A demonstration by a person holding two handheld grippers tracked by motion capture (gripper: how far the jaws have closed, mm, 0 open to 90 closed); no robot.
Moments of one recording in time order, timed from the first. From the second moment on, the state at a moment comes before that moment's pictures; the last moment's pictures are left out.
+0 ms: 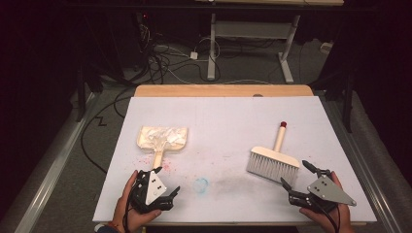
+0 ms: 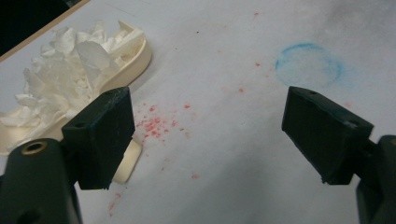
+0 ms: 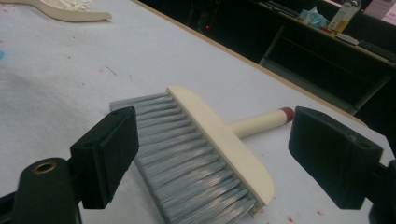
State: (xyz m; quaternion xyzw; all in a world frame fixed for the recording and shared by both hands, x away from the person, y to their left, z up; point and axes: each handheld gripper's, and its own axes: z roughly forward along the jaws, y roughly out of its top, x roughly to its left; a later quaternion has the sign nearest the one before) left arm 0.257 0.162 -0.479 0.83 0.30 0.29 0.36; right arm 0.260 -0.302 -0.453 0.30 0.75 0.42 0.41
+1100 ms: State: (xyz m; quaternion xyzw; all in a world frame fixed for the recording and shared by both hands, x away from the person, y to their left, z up) left arm 0.255 0.158 -0.479 0.84 0.29 0.29 0.36; right arm 0.258 -0.303 -0.450 0.29 0.75 0.42 0.42
